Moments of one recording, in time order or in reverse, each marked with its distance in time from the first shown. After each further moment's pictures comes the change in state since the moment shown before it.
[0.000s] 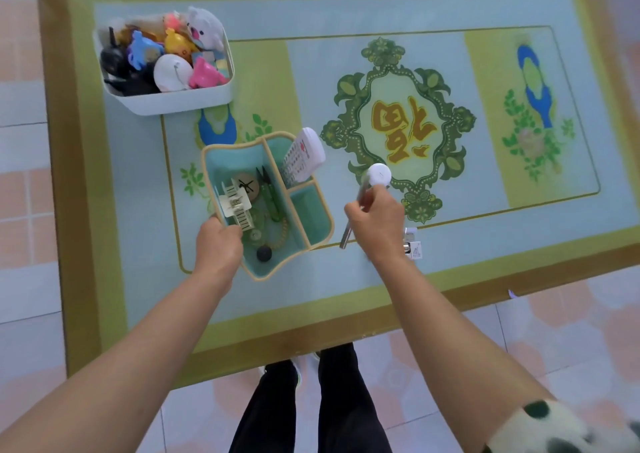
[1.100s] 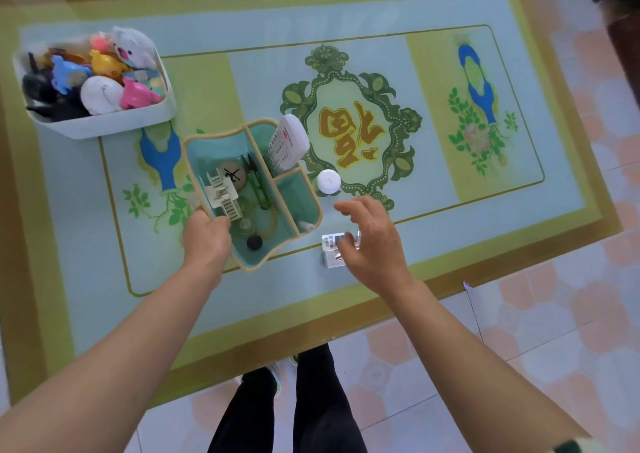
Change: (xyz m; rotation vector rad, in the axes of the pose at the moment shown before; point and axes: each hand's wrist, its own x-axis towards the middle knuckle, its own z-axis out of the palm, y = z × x) left_hand -0.017 0.043 0.059 -0.008 0.021 0.104; right_hand -0.014 0.041 -0.083 -0.085 -0.059 -0.496
